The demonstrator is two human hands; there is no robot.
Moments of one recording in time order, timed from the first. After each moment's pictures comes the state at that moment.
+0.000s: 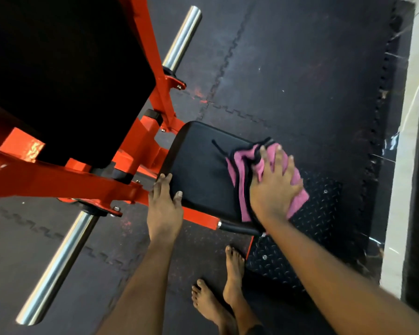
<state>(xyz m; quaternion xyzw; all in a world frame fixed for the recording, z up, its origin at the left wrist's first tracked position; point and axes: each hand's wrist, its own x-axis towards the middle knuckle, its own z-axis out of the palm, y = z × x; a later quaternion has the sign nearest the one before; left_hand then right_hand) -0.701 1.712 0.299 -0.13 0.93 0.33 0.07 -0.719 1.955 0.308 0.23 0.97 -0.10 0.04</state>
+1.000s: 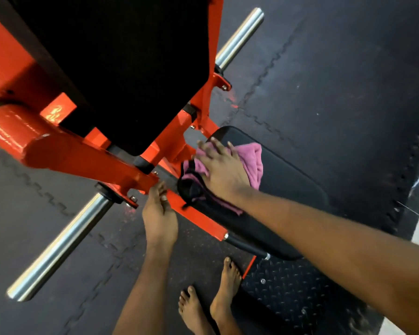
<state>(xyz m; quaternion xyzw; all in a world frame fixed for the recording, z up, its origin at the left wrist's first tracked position) -0.692 1.675 0.287 -0.32 0.81 0.49 -0.06 -0.823 1.824 0.291 -0.29 0.95 -0.08 0.10</state>
